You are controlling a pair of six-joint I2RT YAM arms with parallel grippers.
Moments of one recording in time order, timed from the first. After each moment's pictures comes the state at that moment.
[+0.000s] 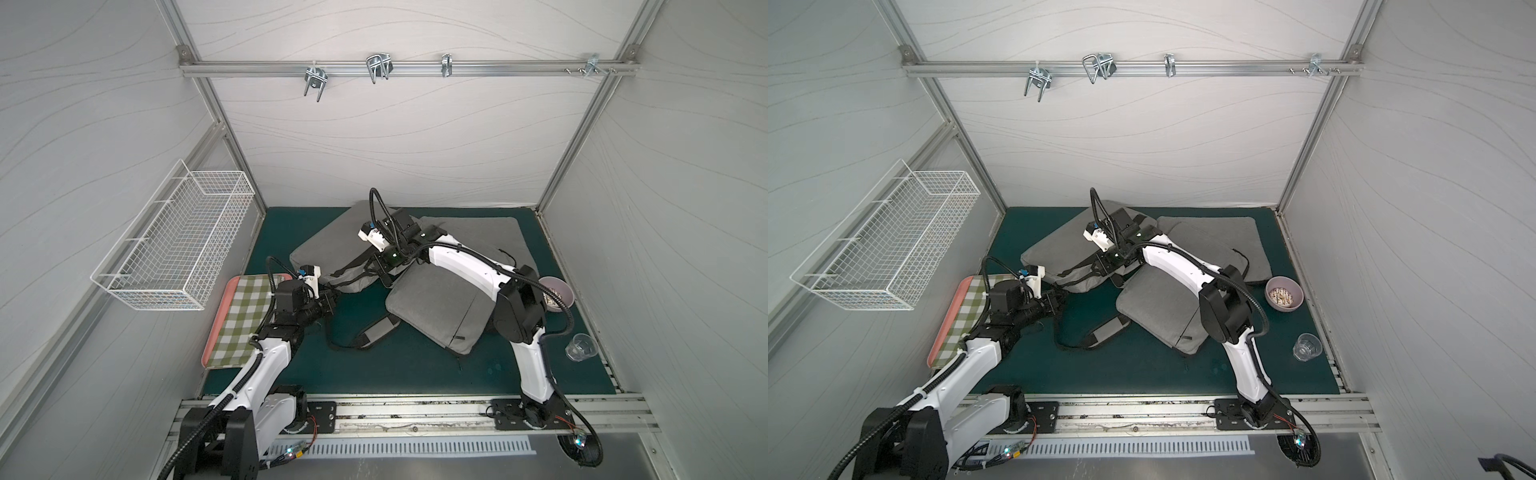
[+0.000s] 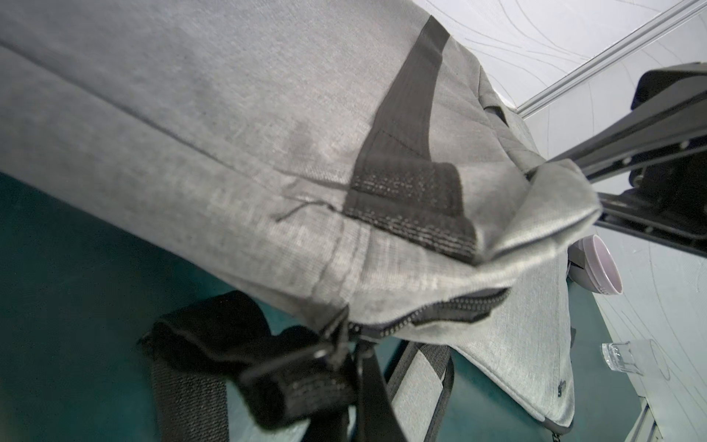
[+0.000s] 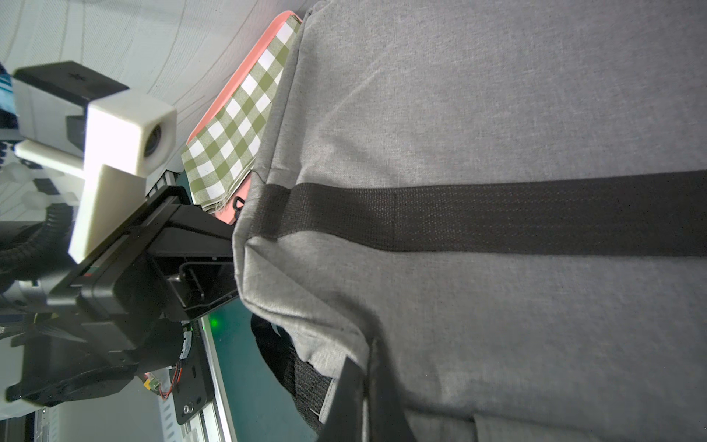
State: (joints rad) left arm -0.02 0.99 0.40 -0.03 0.47 -0.39; right arm 0.81 2.11 1.93 -0.68 -0.51 0.11
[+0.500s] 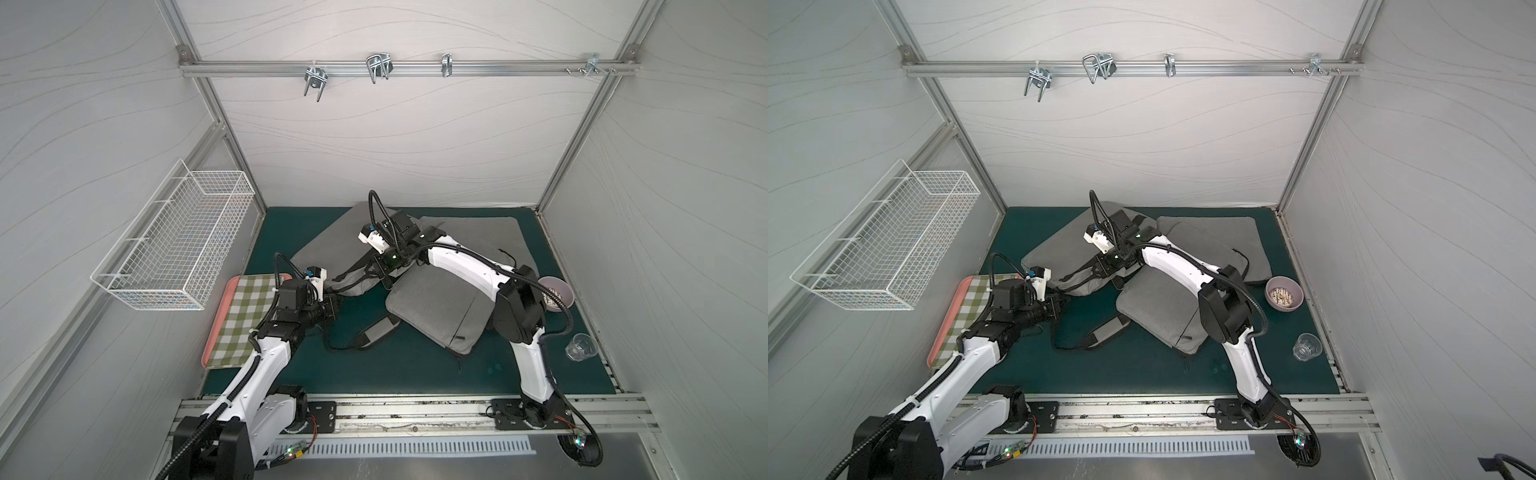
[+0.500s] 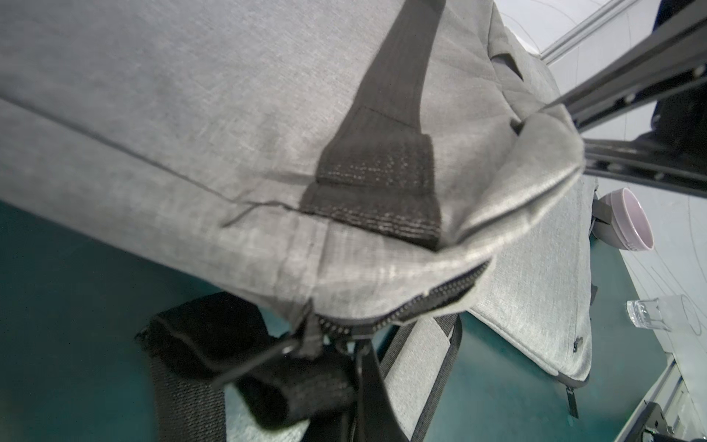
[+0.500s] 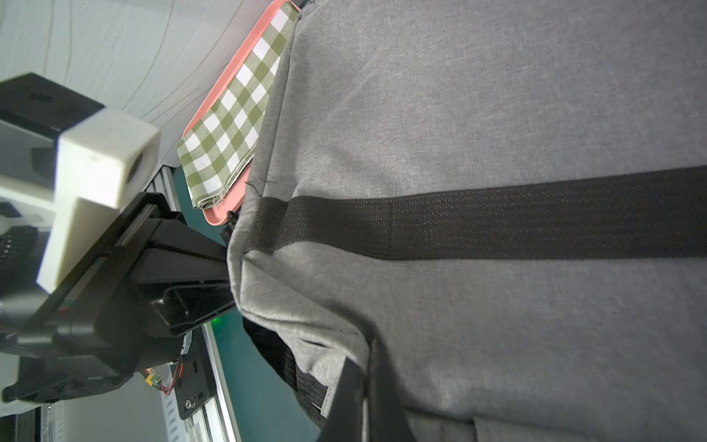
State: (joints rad) left arm -0.09 0.96 0.46 -0.22 0.42 -0.29; right arm 0.82 2.11 1.91 -0.69 -0.49 0.12
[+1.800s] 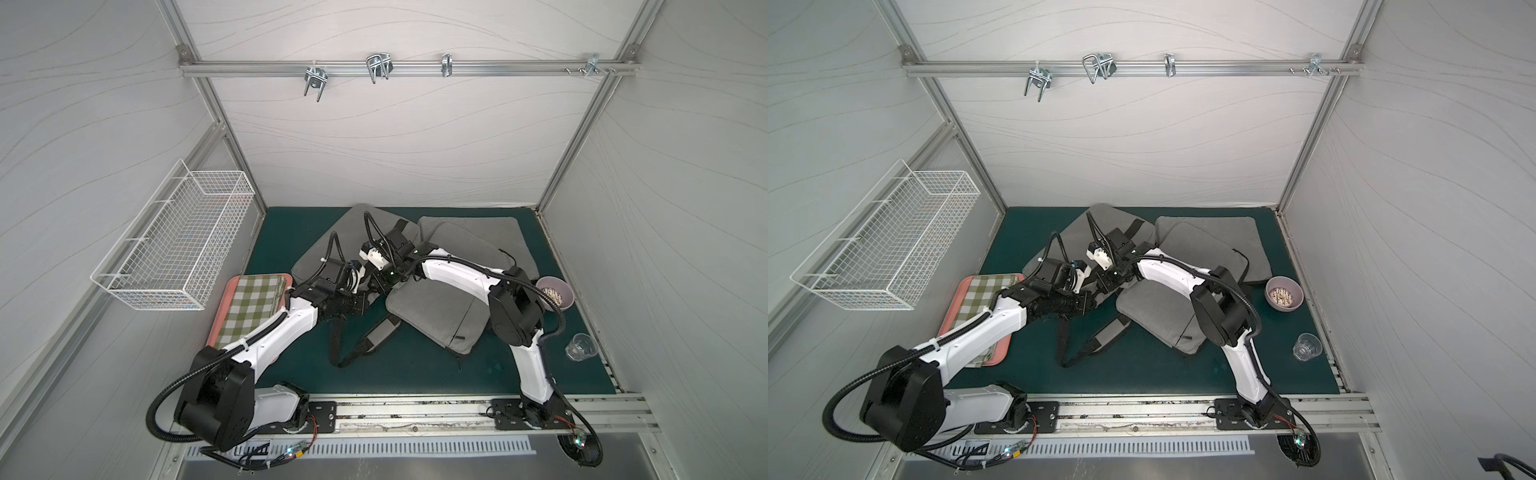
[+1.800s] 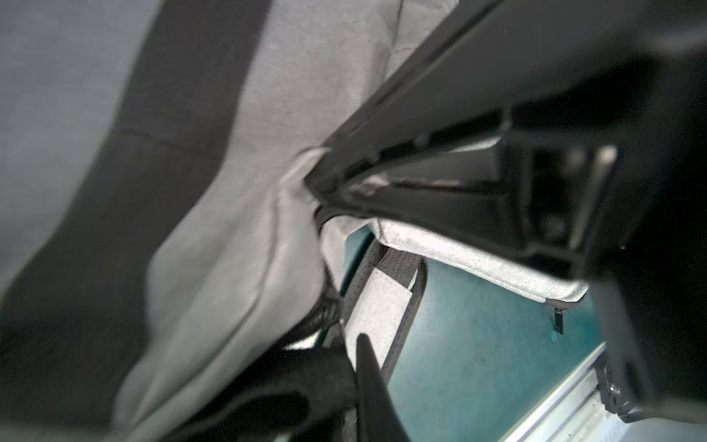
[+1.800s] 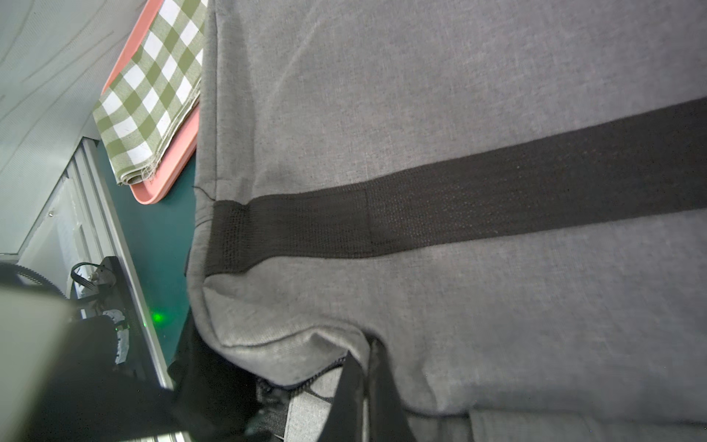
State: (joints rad) left arm -0.42 1.31 0.81 -0.51 0.31 -0.31; right arm 0.87 2.11 1.73 -0.59 -0.41 0.14
